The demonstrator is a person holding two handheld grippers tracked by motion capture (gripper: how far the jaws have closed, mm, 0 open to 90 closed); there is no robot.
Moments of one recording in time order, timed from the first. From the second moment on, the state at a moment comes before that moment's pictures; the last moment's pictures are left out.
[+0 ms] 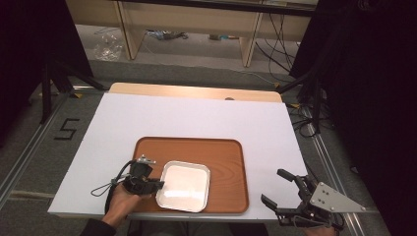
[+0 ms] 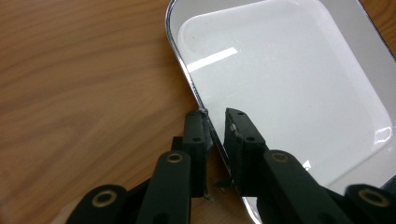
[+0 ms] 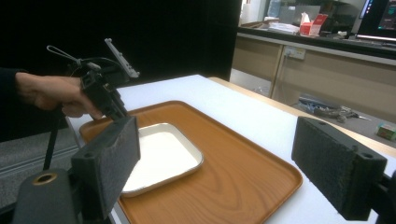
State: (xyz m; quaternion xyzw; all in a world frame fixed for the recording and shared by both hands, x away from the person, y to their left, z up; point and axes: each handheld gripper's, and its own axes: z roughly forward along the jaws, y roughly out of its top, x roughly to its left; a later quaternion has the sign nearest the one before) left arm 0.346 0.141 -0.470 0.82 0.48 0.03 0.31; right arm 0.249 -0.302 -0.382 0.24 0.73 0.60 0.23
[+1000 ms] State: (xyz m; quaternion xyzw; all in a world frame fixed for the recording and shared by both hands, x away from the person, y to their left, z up) left arm 0.332 0.133 -0.465 0.83 0.47 0.00 0.31; right arm 0.251 -0.302 -0.383 0.23 0.73 0.60 0.24
